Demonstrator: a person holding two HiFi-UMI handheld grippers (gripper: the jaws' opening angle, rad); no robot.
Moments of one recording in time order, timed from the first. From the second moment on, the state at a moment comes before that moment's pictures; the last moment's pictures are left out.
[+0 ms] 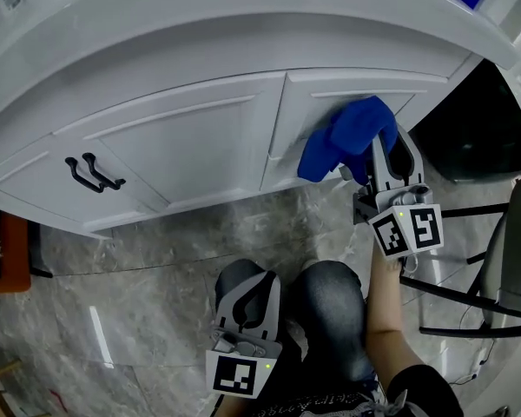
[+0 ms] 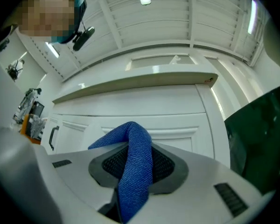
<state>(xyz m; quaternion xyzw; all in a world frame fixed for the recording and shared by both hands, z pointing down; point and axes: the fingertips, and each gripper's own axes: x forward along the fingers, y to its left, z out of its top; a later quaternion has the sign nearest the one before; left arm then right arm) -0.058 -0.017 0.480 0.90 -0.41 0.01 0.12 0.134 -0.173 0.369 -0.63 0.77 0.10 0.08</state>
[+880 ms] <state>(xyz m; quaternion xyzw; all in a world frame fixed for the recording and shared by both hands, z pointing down) -0.031 -0.026 0.470 0.92 -0.39 0.01 0.12 0.206 -0.188 0.396 -0.70 0.70 0.15 -0.04</state>
